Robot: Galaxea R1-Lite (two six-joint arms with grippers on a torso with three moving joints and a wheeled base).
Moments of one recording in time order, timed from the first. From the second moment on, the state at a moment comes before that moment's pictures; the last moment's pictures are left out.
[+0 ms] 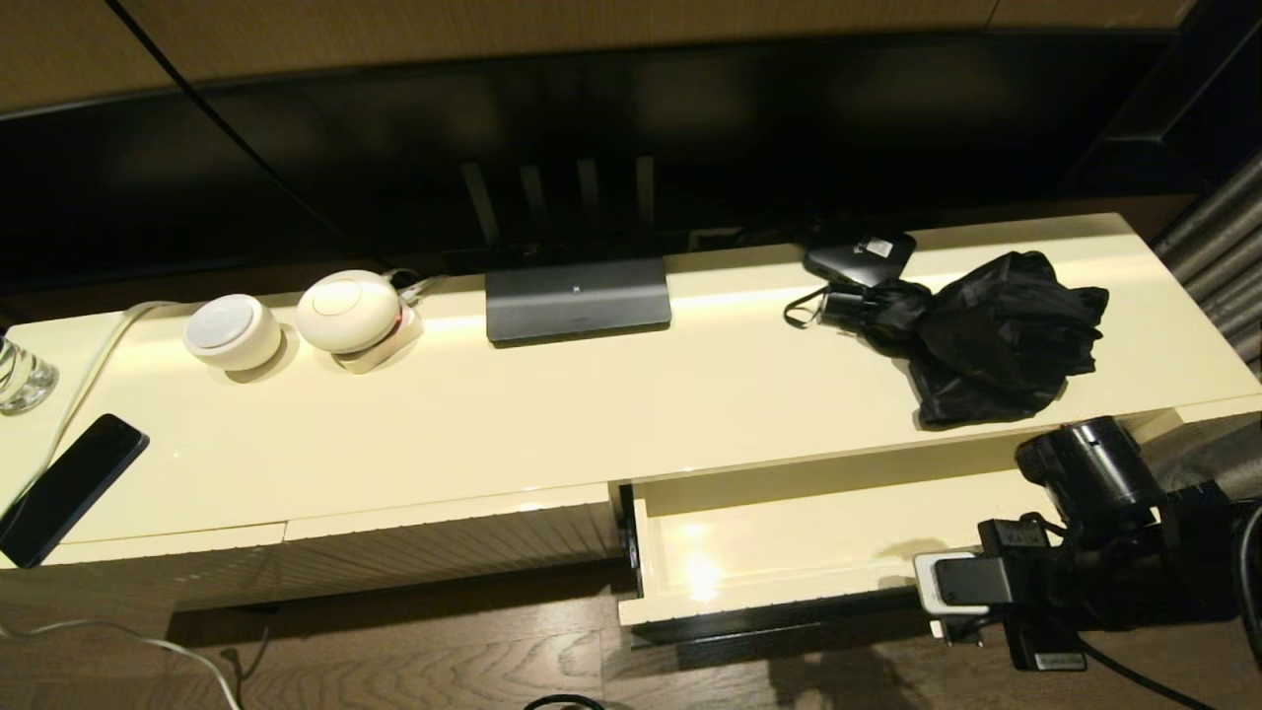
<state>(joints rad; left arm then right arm) 0.01 0.00 0.00 0.00 0.00 0.00 0.22 1.70 -0.71 -0.02 0.01 -1.28</state>
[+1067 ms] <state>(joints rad) 0.01 0.00 0.00 0.00 0.00 0.00 0.16 1.83 -0.91 -0.20 0.01 -1.35</state>
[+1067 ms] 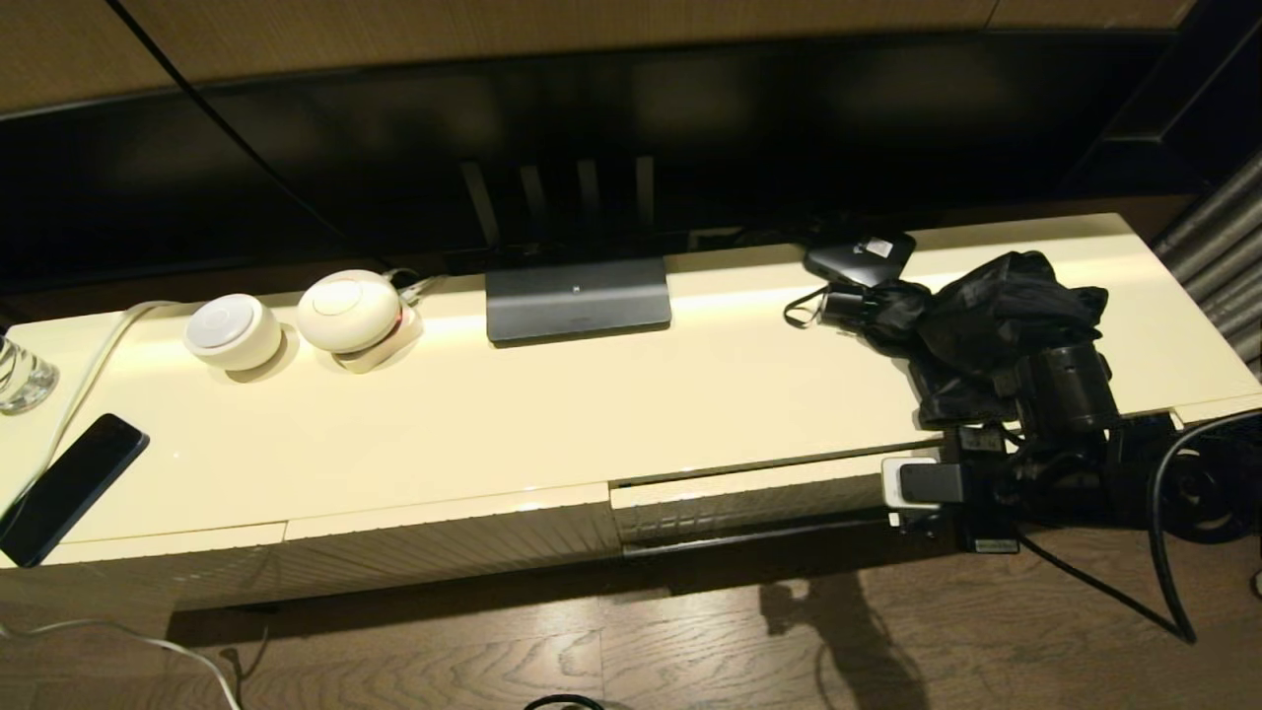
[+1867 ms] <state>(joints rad) 0.01 0.00 0.00 0.00 0.00 0.00 0.15 1.74 -0.88 -0.15 0.02 -1.36</state>
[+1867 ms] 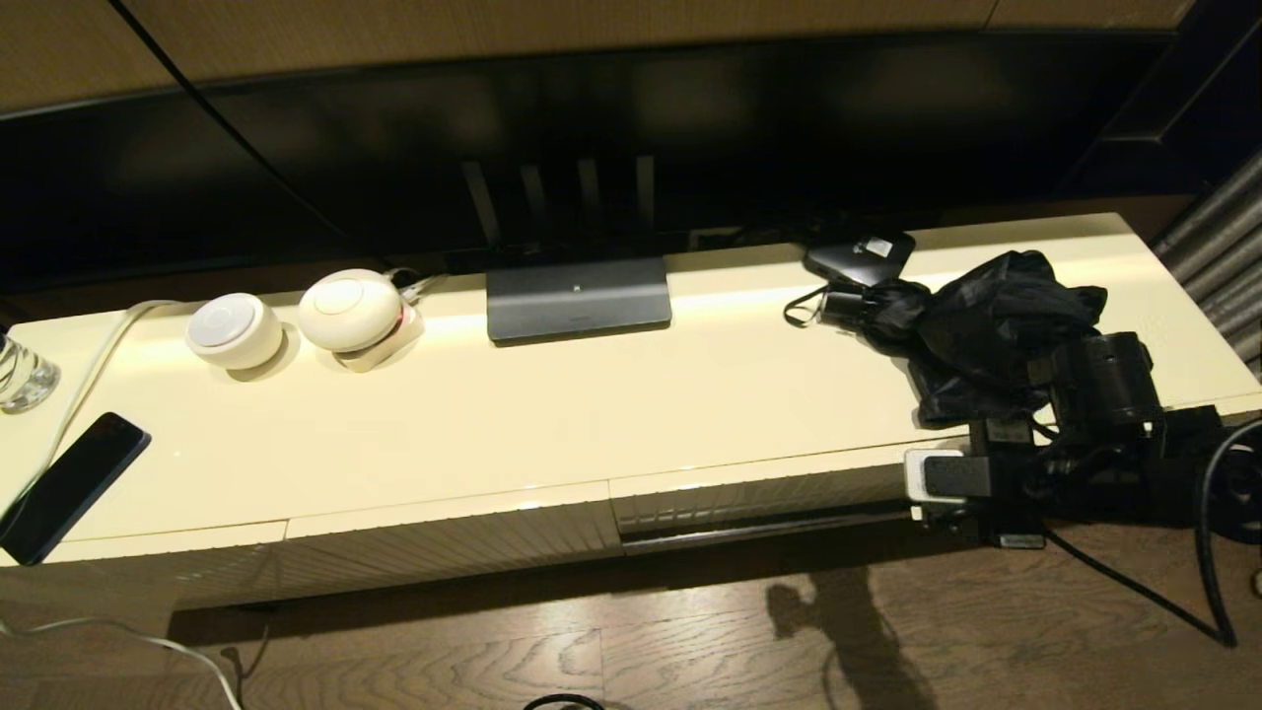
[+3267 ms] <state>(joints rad) 0.01 0.00 0.00 0.00 0.00 0.00 -0.06 0.30 -0.47 0.51 -0.05 0.01</state>
